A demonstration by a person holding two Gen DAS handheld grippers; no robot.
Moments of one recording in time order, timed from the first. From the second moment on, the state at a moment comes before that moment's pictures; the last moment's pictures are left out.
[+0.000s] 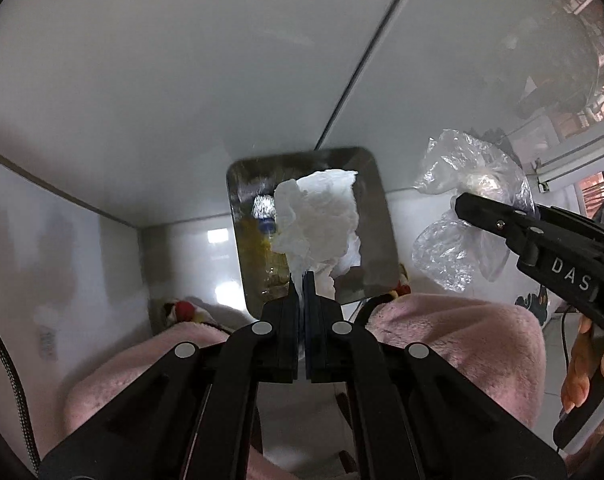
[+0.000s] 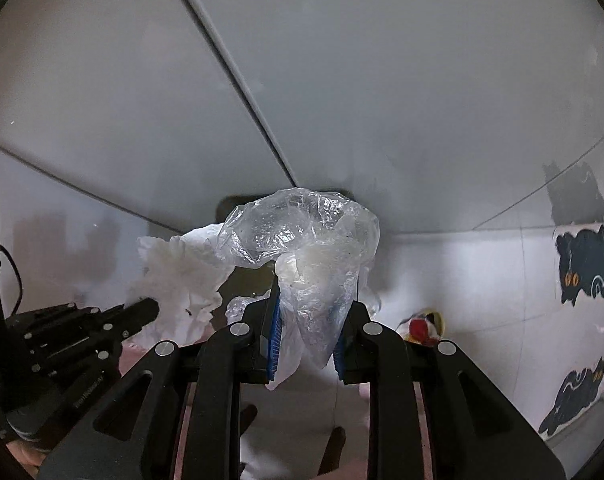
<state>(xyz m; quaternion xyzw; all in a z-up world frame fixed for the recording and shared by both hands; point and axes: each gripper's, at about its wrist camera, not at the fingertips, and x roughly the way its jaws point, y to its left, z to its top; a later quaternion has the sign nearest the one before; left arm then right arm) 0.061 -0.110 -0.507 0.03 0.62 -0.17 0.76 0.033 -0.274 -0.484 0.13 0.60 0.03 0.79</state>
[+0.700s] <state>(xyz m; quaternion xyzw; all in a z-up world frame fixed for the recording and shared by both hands) 0.095 -0.123 -0.543 0.04 0.65 -0.15 0.75 0.087 -0.286 -0.528 0.15 0.64 0.01 0.75</state>
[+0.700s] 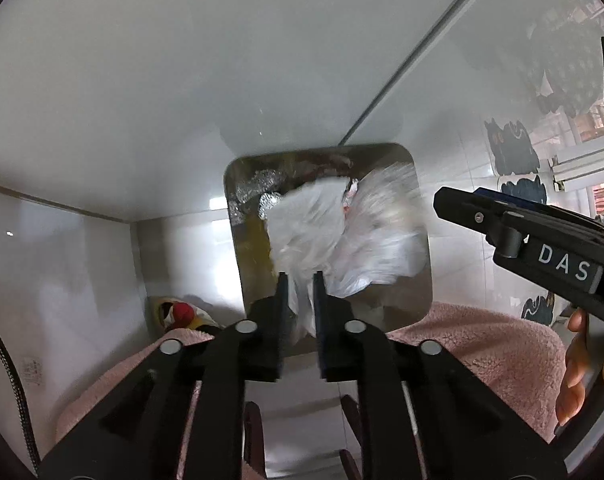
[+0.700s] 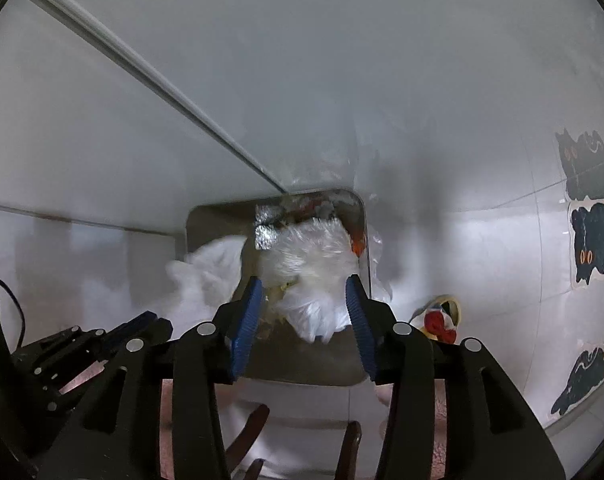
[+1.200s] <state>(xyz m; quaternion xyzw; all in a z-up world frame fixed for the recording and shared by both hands) 0.044 -0.090 -0.427 0.04 0.56 -0.13 0.82 0.036 -0.294 -0.409 0.15 0.54 -0.01 0.82</state>
